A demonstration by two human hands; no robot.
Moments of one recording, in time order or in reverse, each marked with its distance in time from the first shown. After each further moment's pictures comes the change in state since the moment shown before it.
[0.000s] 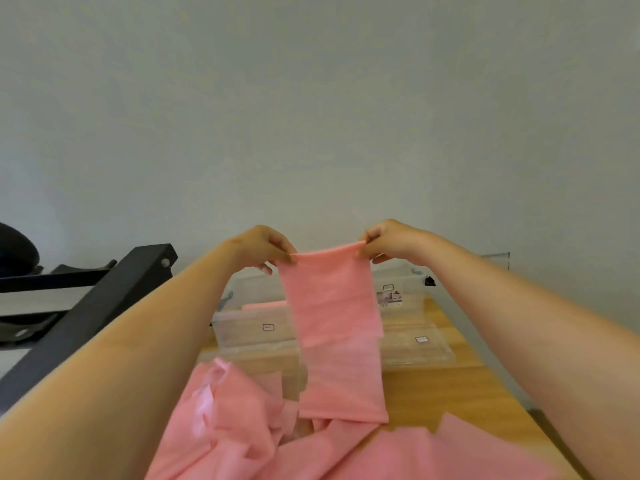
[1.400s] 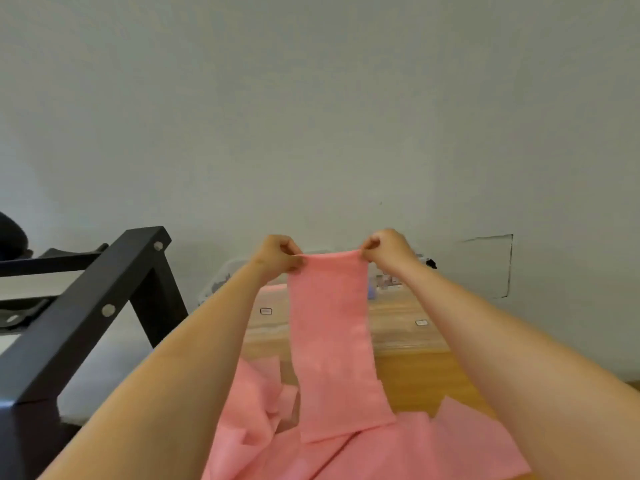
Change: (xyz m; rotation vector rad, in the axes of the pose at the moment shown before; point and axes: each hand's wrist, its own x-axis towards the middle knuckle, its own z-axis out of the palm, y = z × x) left_hand 0.037 -0.044 0.065 -0.259 0.237 0.074; right_hand 0.025 0.057 0.047 -0.128 0.351 0.041
